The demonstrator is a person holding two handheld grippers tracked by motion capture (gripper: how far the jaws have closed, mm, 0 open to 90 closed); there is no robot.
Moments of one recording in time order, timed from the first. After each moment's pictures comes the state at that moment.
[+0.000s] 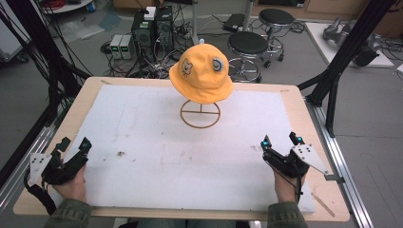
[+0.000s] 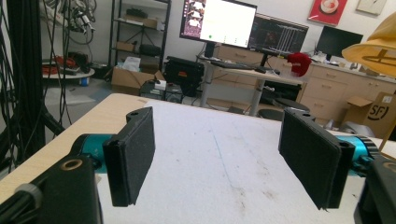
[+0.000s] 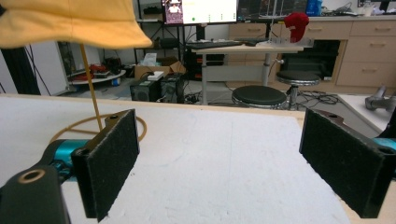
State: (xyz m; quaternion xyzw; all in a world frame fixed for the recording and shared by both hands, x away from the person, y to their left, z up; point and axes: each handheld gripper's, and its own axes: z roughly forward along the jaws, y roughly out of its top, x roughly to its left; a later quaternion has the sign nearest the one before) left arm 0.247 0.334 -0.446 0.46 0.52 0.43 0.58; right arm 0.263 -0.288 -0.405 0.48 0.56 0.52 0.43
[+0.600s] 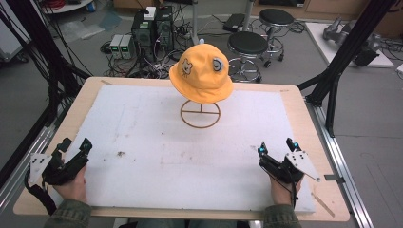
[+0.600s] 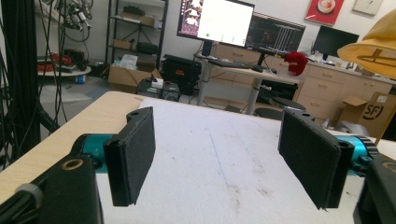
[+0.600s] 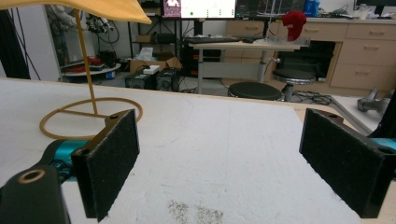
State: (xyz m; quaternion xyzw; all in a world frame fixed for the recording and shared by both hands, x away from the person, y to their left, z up) left arm 0.246 0.334 -0.446 0.47 0.52 0.42 0.58; right arm 0.257 -0.285 -0.427 0.48 0.57 0.51 0.44
